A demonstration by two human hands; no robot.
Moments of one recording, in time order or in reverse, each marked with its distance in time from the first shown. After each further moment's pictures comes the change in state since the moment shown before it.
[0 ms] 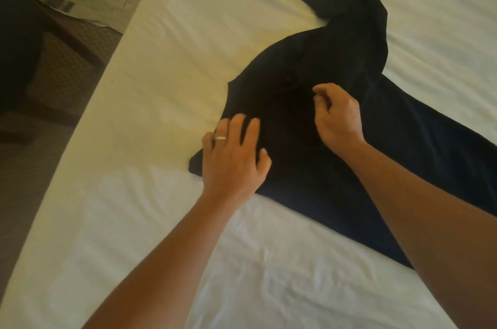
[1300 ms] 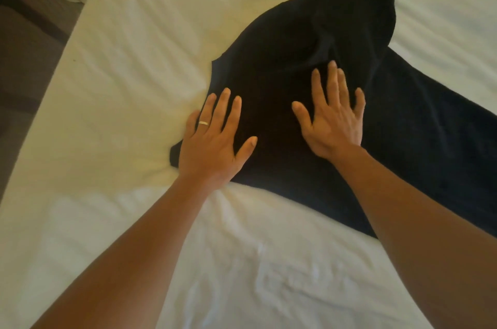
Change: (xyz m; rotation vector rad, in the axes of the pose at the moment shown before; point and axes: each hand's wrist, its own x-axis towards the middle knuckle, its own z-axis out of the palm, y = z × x) left_hand 0.005 -0.033 0.056 0.078 -0.138 0.087; right_hand -0.023 0.047 0.031 -0.698 -0.165 0.010
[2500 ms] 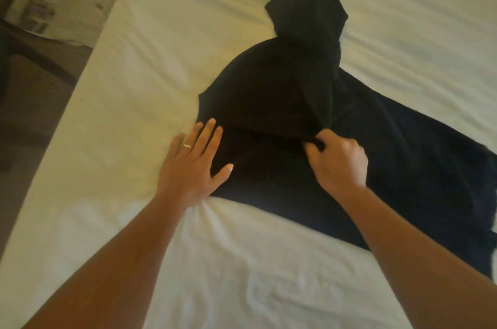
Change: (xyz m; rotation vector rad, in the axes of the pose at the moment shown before) left_hand -0.002 -0.021 -0.018 0.089 -0.075 0.100; right_hand -0.061 0.010 -0.076 0.273 0.056 0.234
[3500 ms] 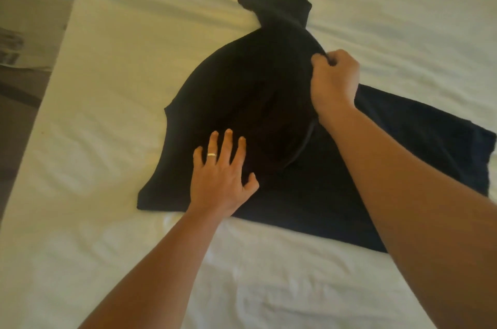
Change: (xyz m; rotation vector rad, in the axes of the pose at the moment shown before) left_hand 0.030 0.099 -0.017 -0.020 -0.026 0.037; right_hand 0.110 0.001 -0.038 0.847 0.270 0.350
